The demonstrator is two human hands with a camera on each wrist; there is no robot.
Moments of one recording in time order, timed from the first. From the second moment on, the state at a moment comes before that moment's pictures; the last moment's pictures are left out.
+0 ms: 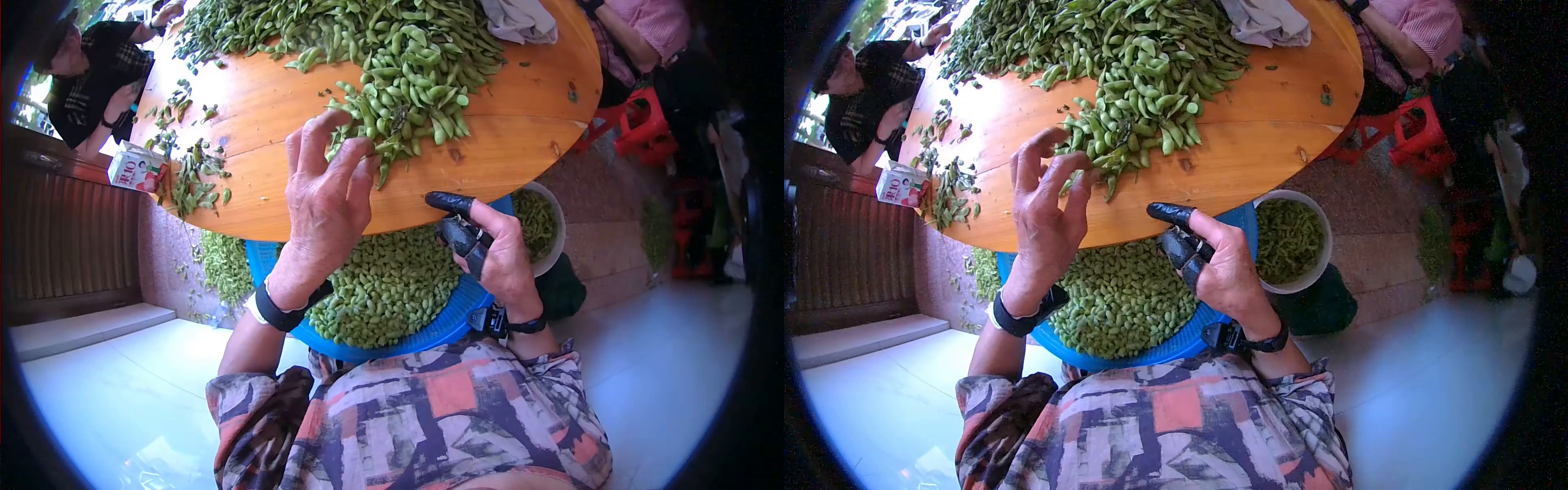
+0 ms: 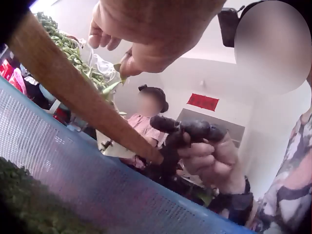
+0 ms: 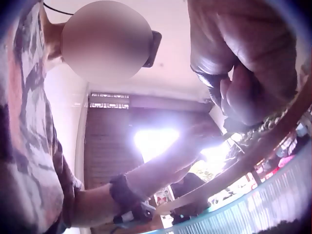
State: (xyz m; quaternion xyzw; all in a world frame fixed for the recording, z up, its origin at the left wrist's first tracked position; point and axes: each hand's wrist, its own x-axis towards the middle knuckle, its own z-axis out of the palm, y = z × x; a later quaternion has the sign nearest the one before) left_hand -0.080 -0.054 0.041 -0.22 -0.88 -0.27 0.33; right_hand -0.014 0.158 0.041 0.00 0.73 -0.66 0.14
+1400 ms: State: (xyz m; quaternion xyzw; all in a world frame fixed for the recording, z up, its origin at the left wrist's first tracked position) left_hand -0.049 -0.016 0.011 -0.07 -0.28 -0.90 -0.34; right_hand -0.027 0.183 0.033 -0.01 0.37 -0.90 0.21
